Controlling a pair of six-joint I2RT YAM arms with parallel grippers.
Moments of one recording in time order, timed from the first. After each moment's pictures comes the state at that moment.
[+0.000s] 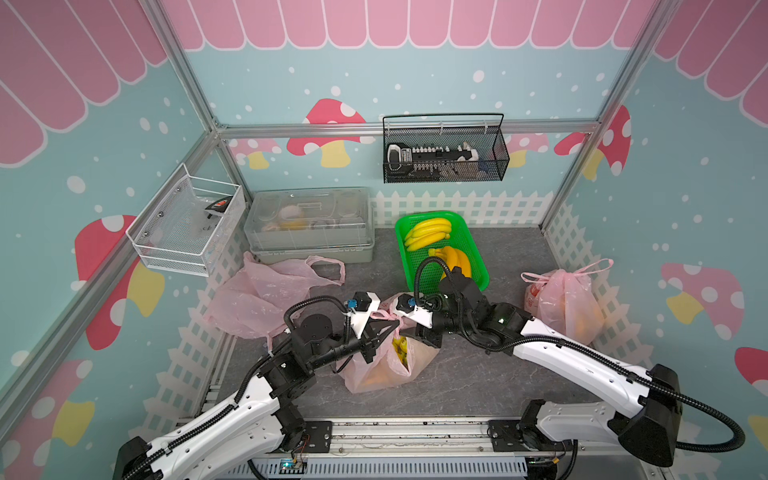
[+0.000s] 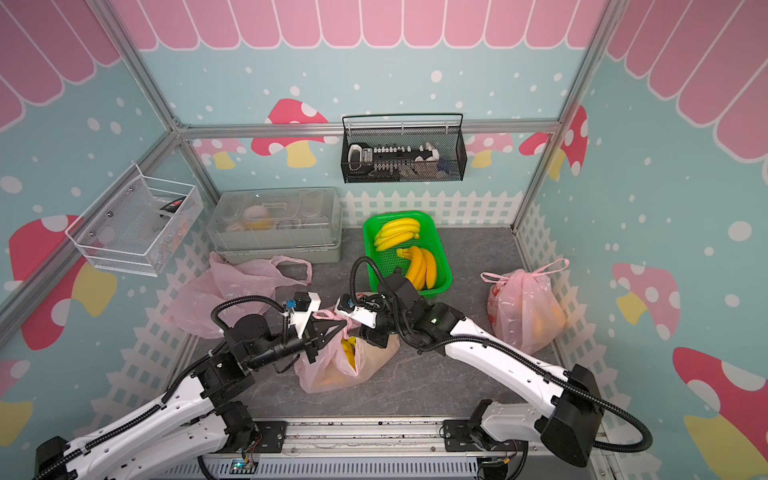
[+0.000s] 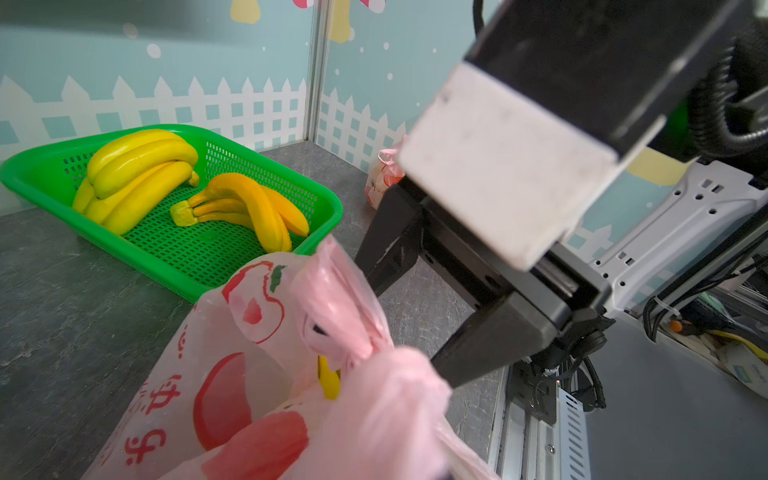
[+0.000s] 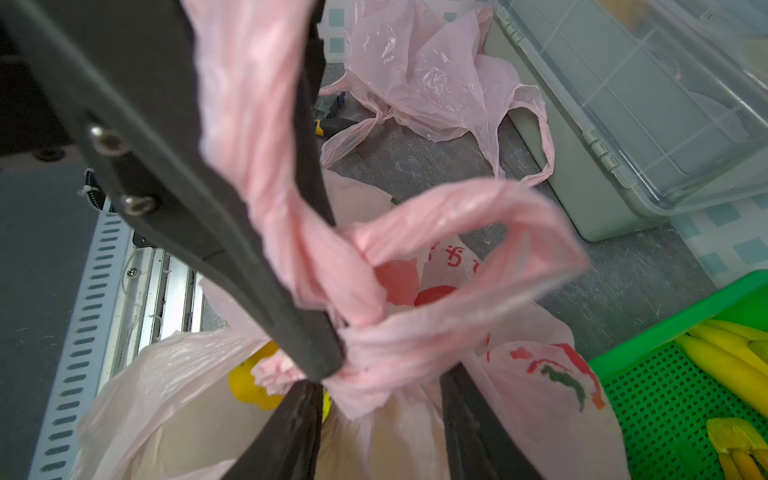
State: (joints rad) left arm -0.79 0.77 0.55 0.09 0.31 -0.20; right arm 0.88 1.25 1.07 -0.46 -0.33 -0.41
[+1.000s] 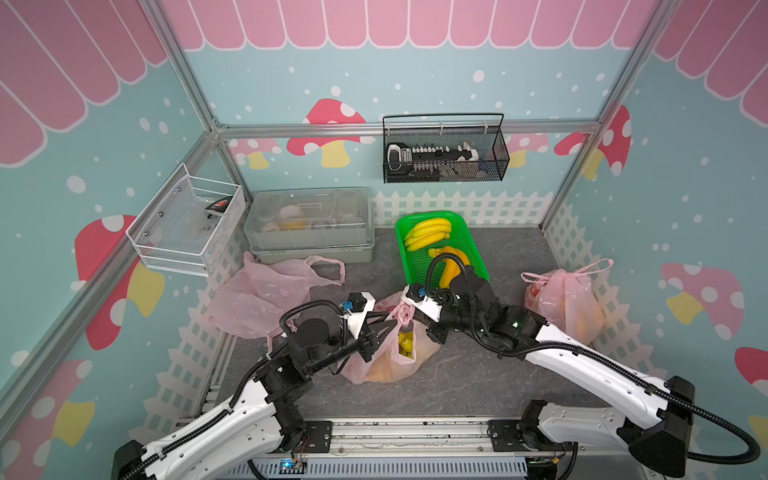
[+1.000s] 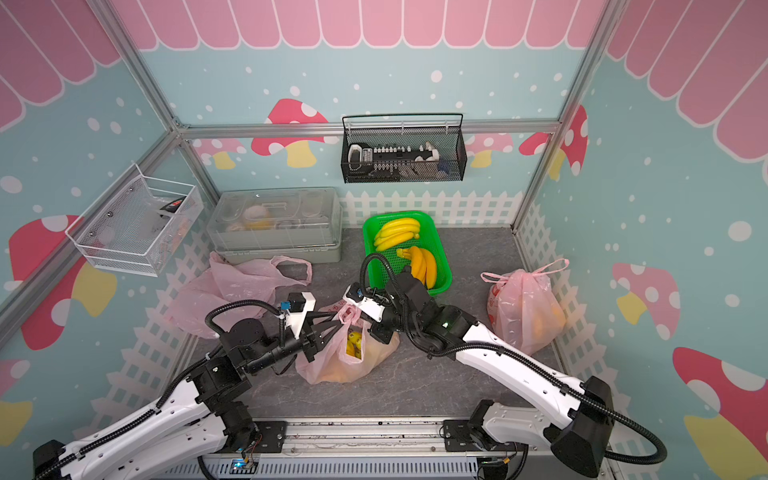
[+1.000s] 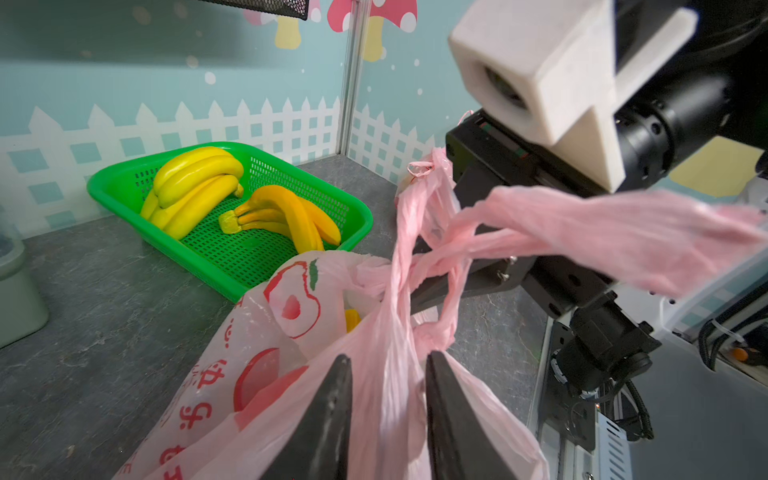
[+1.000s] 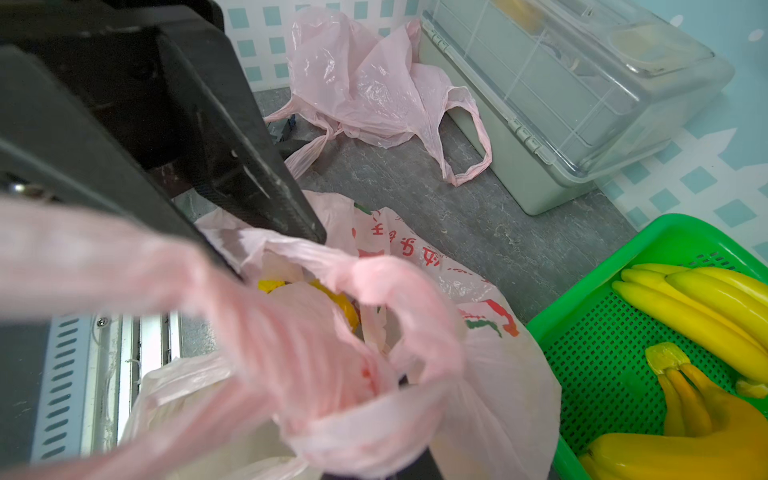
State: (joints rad) left arm -0.81 0.73 0.54 0.08 0.16 -0.17; right arm 0.88 1.17 1.07 -0.46 -0.20 -0.28
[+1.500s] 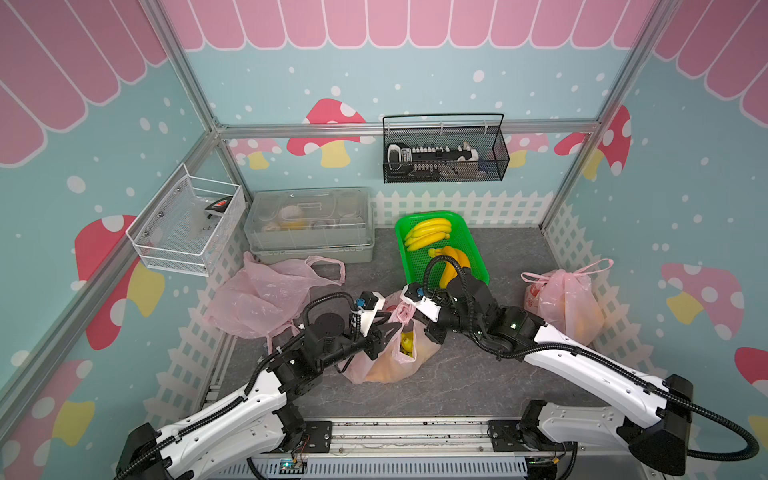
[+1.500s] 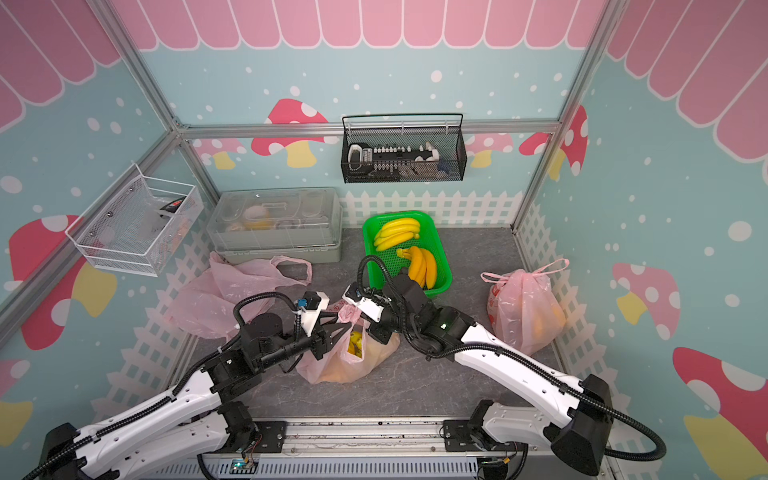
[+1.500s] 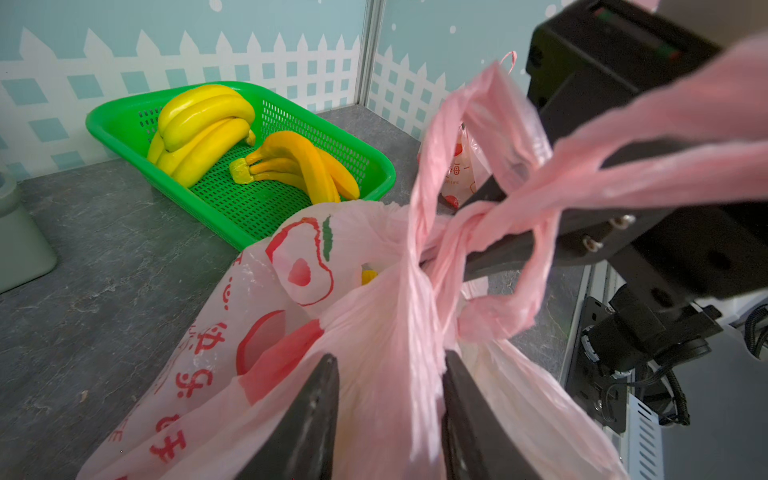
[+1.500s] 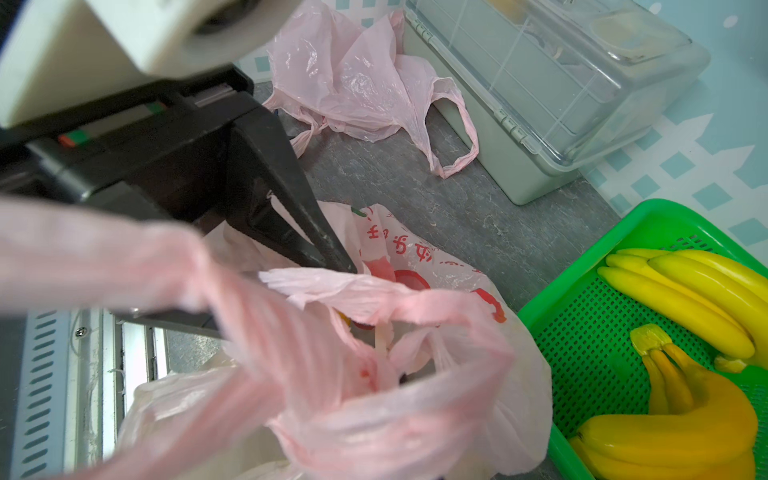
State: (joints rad) left arm -0.81 0.84 0.55 0.04 0.14 -0.17; right arm 0.90 1.18 1.07 -0.46 -0.12 -0.26
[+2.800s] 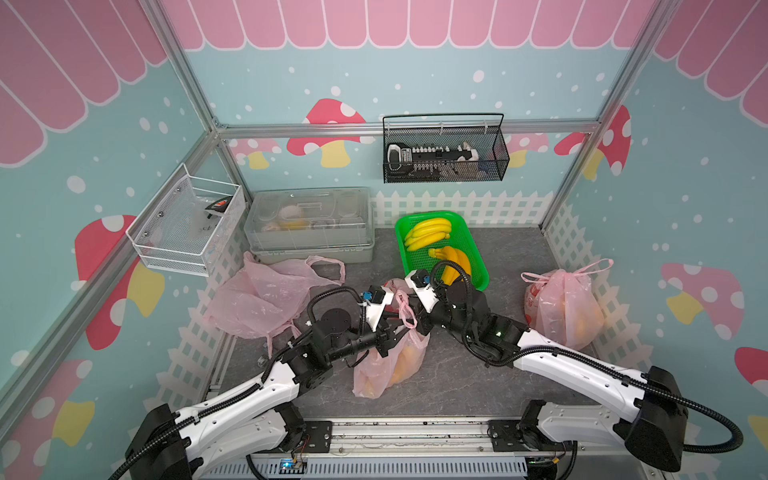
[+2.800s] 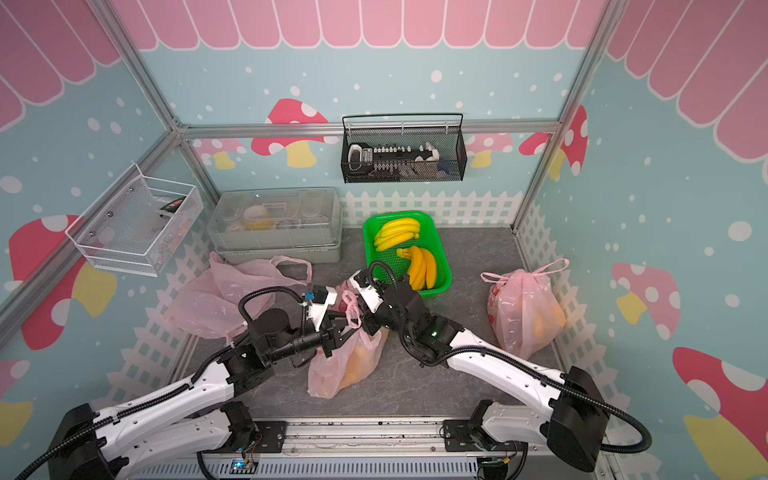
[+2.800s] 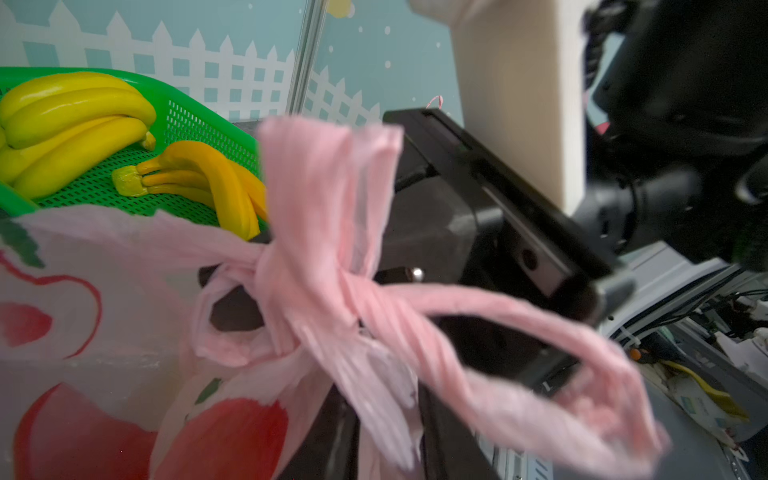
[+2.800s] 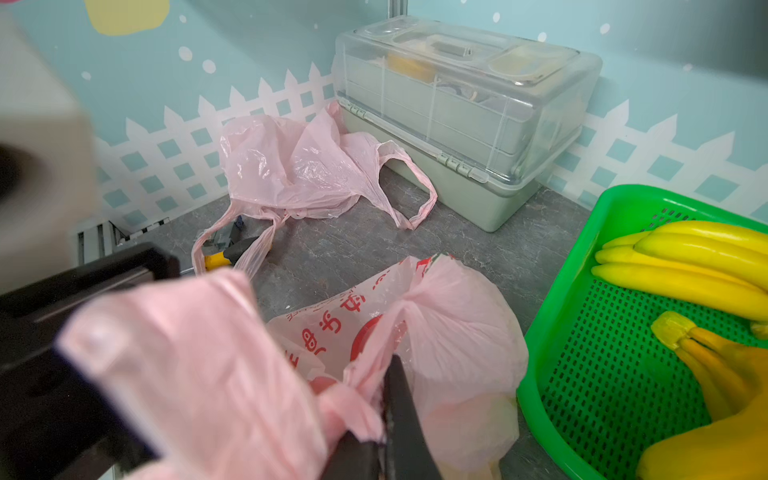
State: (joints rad) left arm -0.82 0.96 0.55 0.29 0.31 -0.37; right arm 0.88 1.21 0.88 0.01 -0.05 0.05
